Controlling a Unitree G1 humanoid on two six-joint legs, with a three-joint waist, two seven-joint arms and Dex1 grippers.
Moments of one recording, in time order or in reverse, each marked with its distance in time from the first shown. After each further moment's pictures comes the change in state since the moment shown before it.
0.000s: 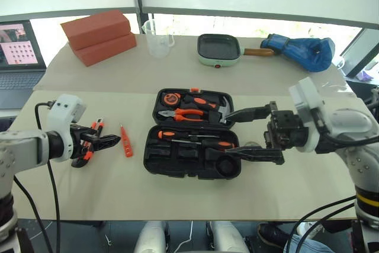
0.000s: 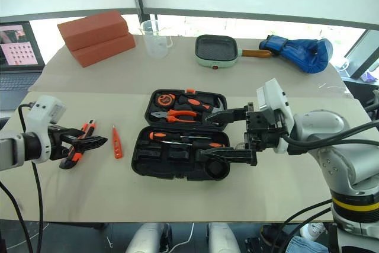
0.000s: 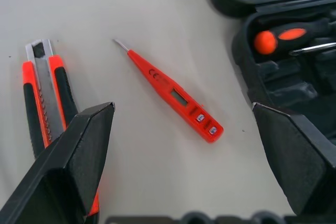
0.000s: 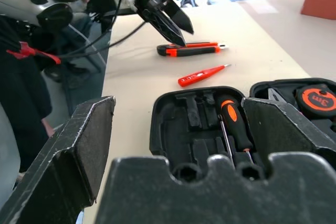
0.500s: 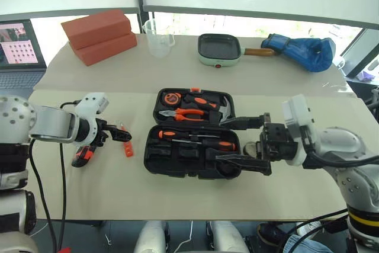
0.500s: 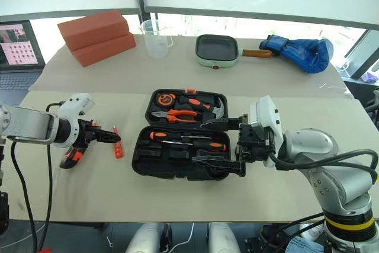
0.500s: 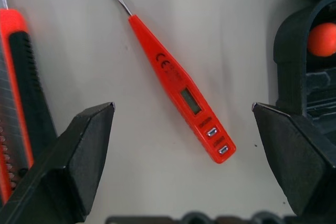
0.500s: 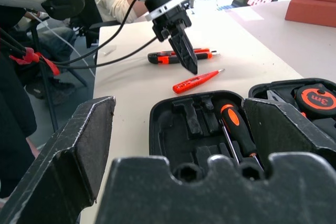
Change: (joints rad) left arm -0.376 0.069 -0.442 0.557 -0.725 0.005 0.738; right arm 0.113 0.068 0.012 -0.096 0.000 -0.058 -0.134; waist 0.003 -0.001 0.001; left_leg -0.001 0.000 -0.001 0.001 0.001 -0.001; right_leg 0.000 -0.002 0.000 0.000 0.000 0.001
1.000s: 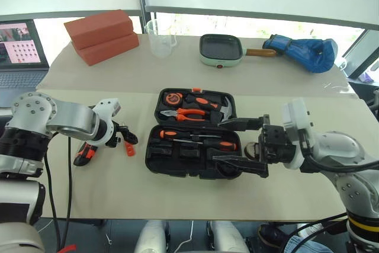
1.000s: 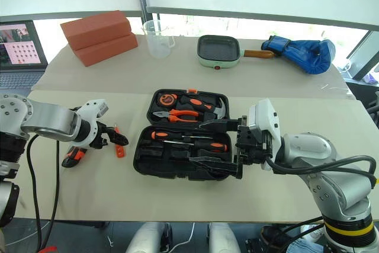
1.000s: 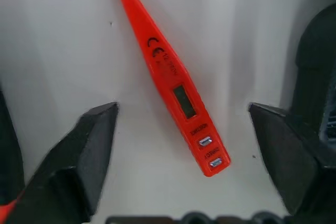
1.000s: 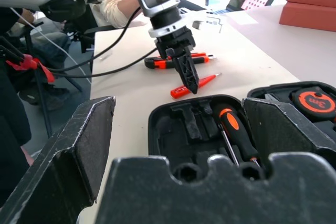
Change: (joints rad) left arm -0.065 -0.040 -0.214 0.176 -0.358 -0.148 0.420; right arm 0.021 -0.018 -0.005 -0.045 0.027 -0.005 -0.049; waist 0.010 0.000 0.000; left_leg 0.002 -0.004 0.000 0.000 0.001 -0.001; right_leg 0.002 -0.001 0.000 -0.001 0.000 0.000
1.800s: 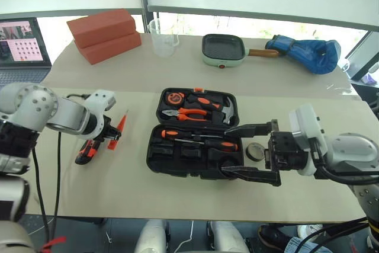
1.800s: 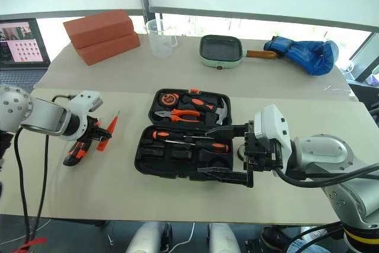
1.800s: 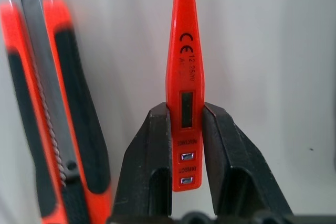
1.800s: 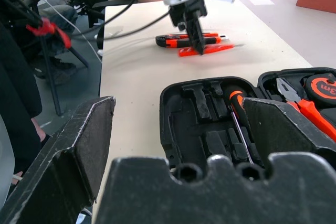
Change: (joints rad) left arm -0.076 0.239 -0.240 -0.311 0.863 -0.220 -1.110; right arm 0.063 -0.132 -0.040 -0.036 0.048 -0.021 0.031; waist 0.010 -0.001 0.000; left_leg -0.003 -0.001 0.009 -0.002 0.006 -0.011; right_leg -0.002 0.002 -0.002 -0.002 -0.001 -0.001
